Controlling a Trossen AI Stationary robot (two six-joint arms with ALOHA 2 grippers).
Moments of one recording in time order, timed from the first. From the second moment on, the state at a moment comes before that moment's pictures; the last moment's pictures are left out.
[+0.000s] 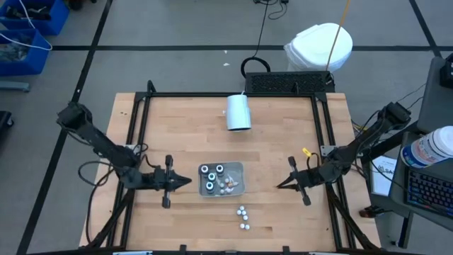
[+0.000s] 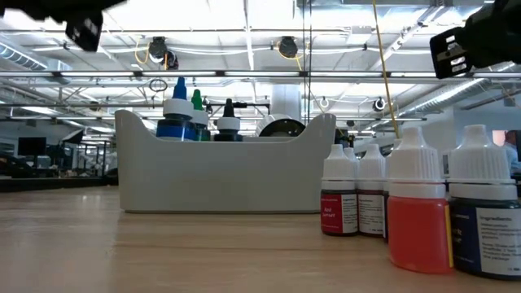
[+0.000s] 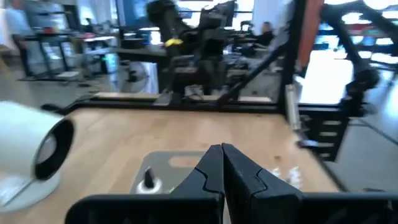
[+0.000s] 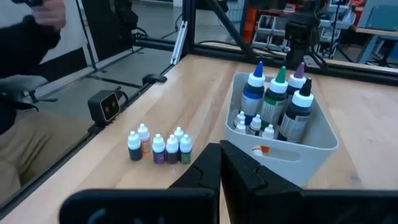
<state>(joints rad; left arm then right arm) -0.74 1.12 0.35 0.74 -0.75 -0.08 0.66 0.86 0.22 0.41 0.36 0.06</state>
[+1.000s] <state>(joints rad) -0.70 1.25 0.33 0.81 -0.84 0.19 0.63 1.87 1.41 -0.24 0.23 0.22</state>
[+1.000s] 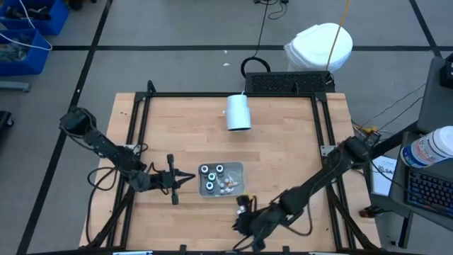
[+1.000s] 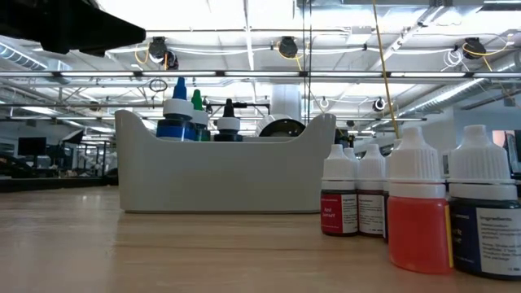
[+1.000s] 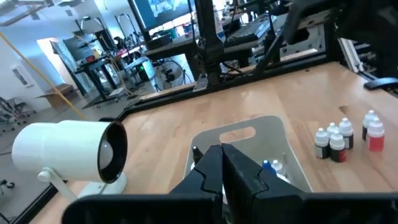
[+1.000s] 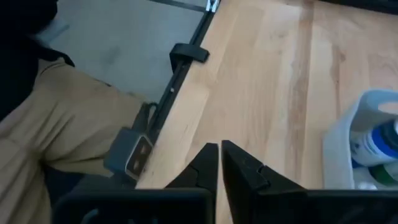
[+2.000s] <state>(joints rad) -0.70 1.25 0.33 0.71 -0.83 0.15 0.68 1.99 1.44 -0.32 0.20 0.25</state>
